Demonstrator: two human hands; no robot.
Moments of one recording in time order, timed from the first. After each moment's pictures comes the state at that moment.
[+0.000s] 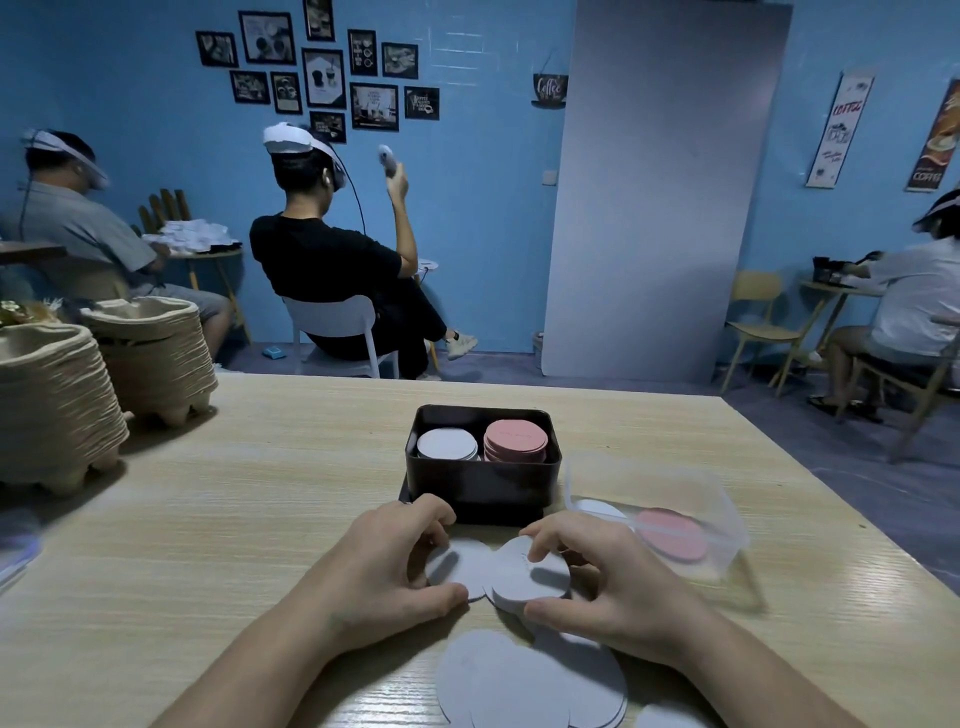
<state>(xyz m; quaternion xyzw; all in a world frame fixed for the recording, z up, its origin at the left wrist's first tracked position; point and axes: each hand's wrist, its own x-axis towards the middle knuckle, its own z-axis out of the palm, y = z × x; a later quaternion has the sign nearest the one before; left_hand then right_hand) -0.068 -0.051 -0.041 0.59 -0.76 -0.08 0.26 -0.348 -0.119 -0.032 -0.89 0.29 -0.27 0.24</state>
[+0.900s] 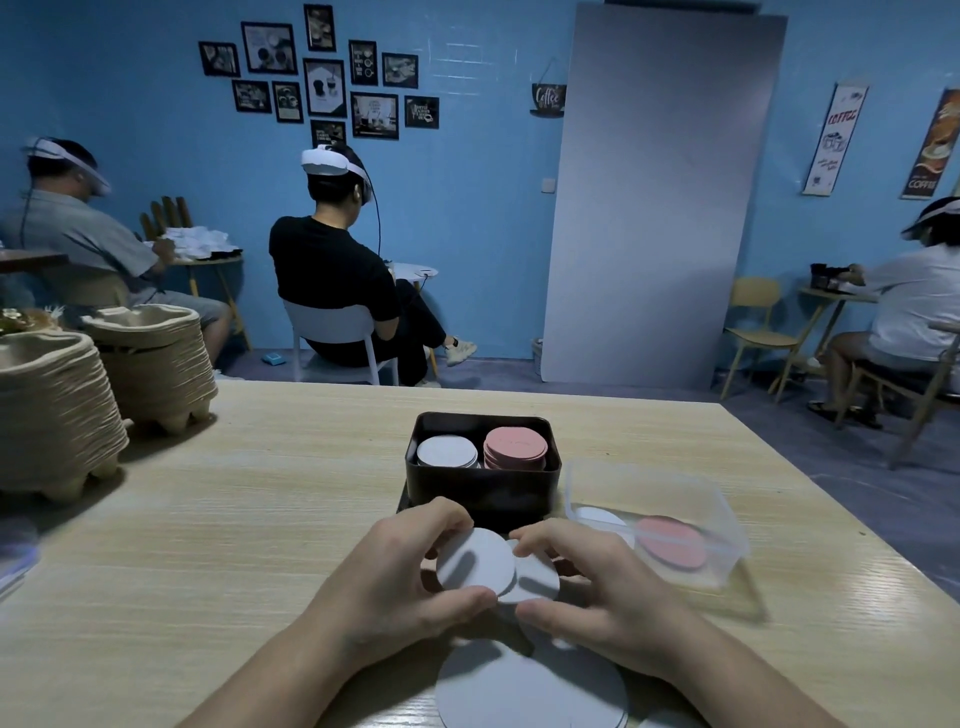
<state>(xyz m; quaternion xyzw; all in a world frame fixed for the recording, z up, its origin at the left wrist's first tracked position) -0.087 -0.045 -0.036 0.53 -0.76 -0.08 0.38 -0.341 -0.114 -0.029 -0.89 0.27 -0.27 0.25</state>
